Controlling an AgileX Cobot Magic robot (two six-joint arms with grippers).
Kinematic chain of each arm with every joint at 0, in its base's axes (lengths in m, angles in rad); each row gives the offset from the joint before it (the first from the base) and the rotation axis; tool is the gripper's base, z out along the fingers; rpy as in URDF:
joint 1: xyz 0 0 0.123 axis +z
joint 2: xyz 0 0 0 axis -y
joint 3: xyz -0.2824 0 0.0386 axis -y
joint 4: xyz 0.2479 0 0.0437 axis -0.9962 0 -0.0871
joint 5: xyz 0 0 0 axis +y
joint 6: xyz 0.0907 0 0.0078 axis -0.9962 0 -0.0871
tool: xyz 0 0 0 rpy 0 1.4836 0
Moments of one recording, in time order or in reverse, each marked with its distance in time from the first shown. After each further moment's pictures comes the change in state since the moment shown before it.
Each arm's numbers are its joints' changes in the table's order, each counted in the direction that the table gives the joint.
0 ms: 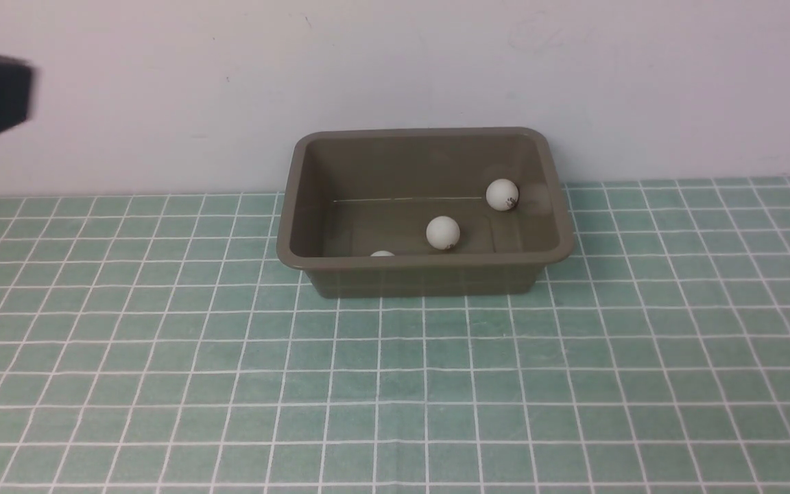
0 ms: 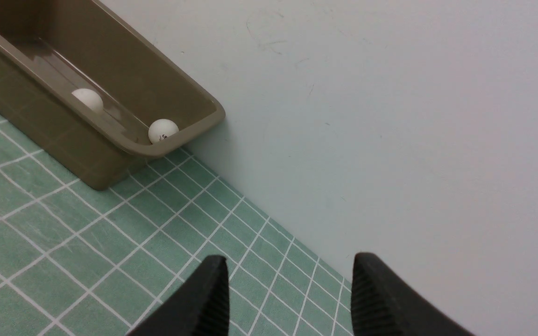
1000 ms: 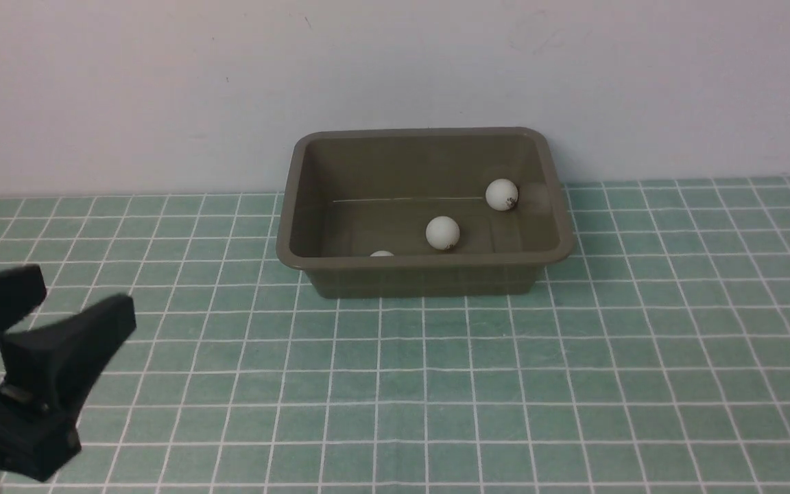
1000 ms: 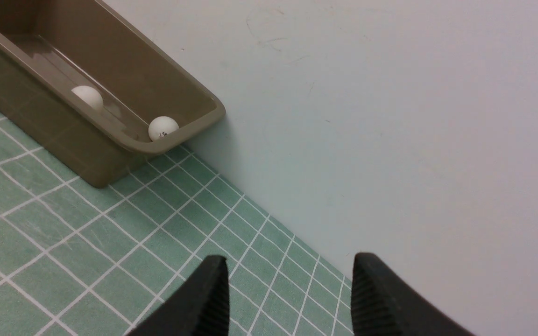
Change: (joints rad) right arm 0.000 0.000 0.000 0.000 0.003 0.000; left arm 0.063 0.070 -0.703 0.395 -0.604 -0.225
